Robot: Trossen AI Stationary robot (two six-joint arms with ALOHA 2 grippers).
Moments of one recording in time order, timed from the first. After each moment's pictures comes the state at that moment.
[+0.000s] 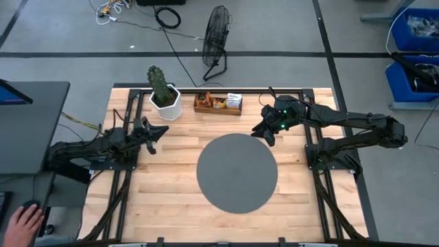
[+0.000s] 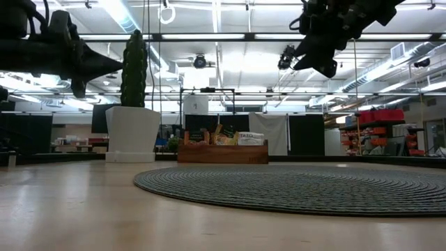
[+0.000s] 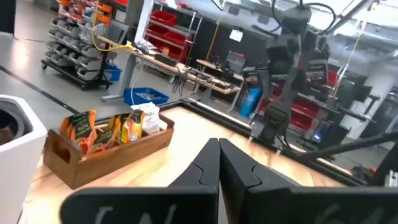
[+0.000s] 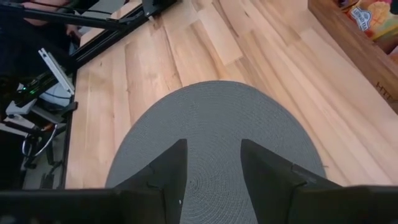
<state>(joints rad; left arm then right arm) 0.08 0.00 0.01 0.06 -0.34 -0.34 -0.29 1.07 0.83 -0.41 -0.32 0.33</state>
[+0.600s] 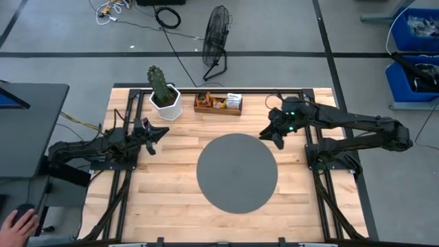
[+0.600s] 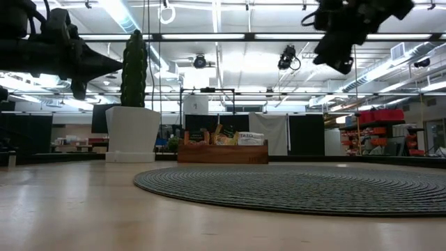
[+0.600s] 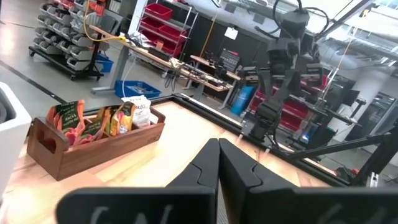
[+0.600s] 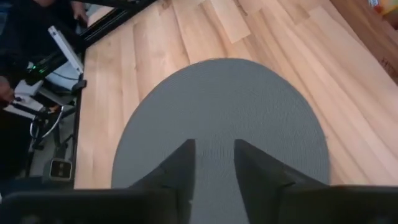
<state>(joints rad) 0.07 0.01 0.01 0.05 -0.31 -0.40 -0.29 0.97 0.81 -0.54 -0.36 0.30</state>
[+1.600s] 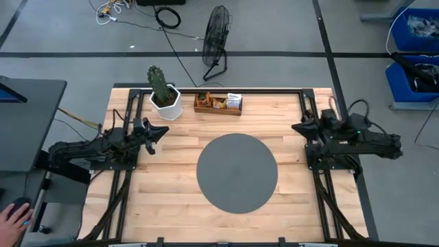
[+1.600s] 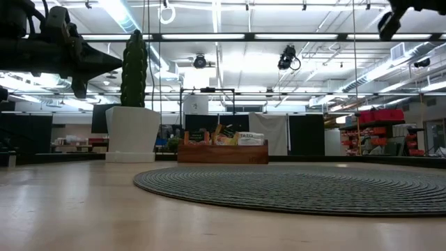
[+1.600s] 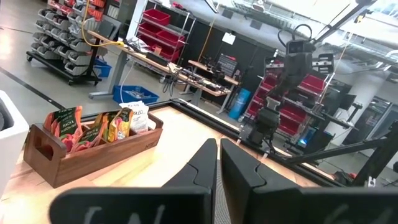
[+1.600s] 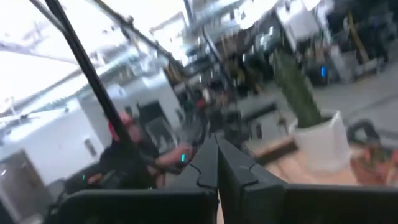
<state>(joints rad) 0.08 0.01 0.01 0.10 -0.31 -0.40 -0.02 0.10 0.40 -0.05 0.00 0.47</state>
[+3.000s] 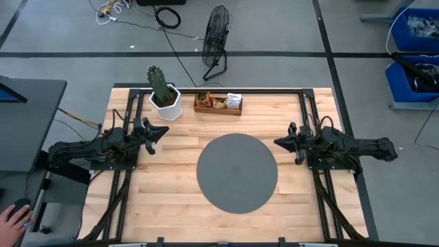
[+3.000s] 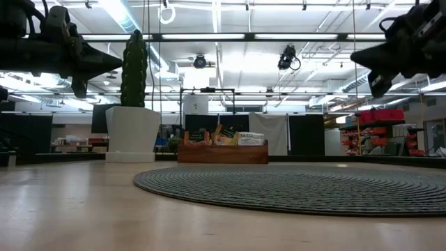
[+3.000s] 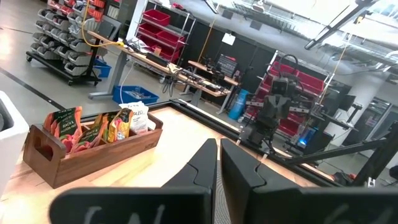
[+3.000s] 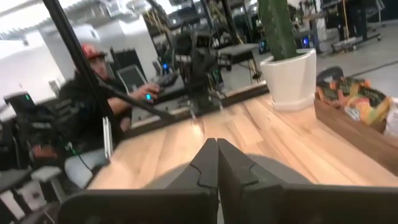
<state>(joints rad) 0.08 0.01 0.01 0.10 -0.31 -0.40 -0.03 0.00 0.02 0.02 -0.01 0.32</state>
